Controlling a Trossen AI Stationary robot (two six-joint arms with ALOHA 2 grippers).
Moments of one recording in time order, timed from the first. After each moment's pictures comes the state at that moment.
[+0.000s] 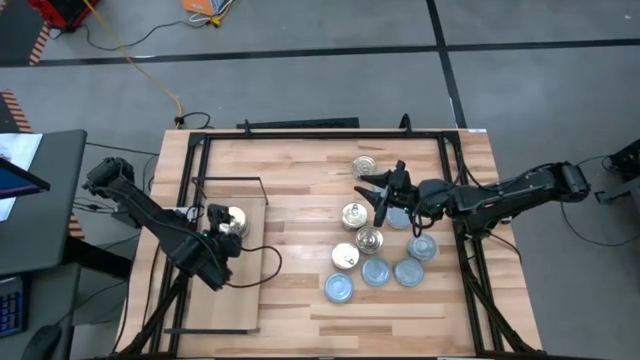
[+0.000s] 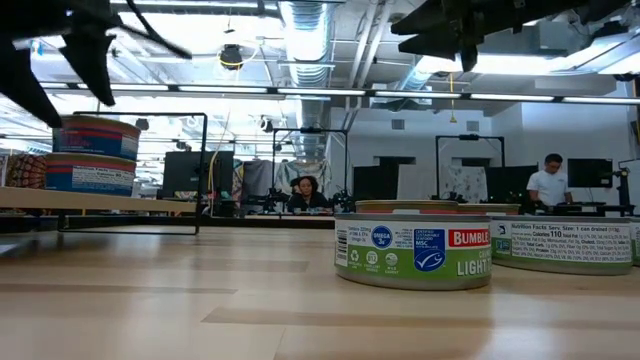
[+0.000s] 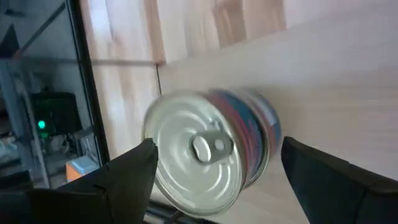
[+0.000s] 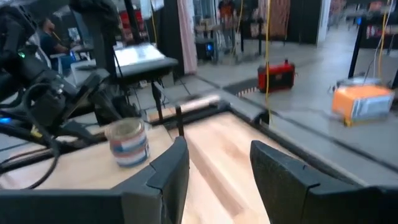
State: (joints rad) left arm -0.70 1.31 1.03 -1.38 -0.64 -0.51; right arm 0.10 1.07 0.63 0.38 0.53 0.15
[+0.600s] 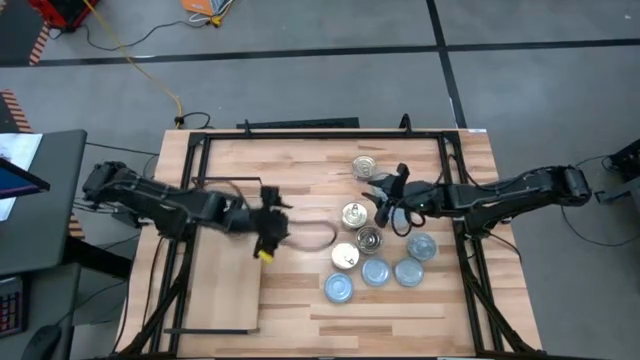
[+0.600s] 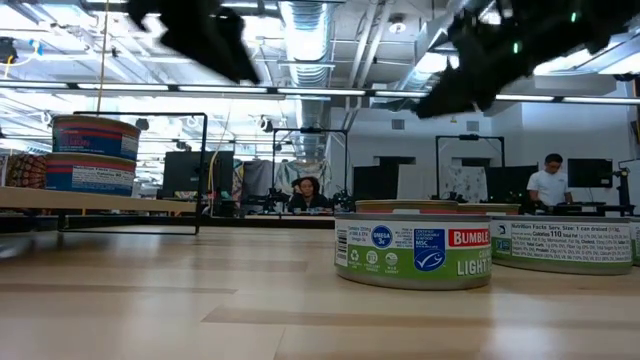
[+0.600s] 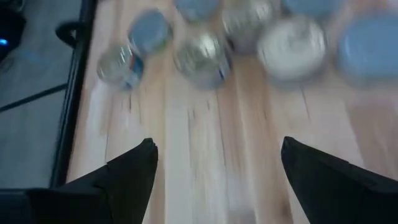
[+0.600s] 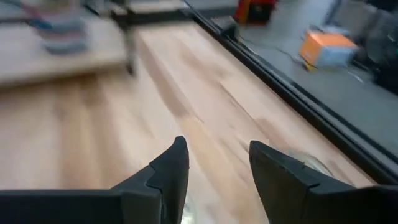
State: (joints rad) left arm -0.20 1.31 1.07 -0.49 -0.40 0.16; right arm -0.04 1.07 0.53 0.08 0.48 0.12
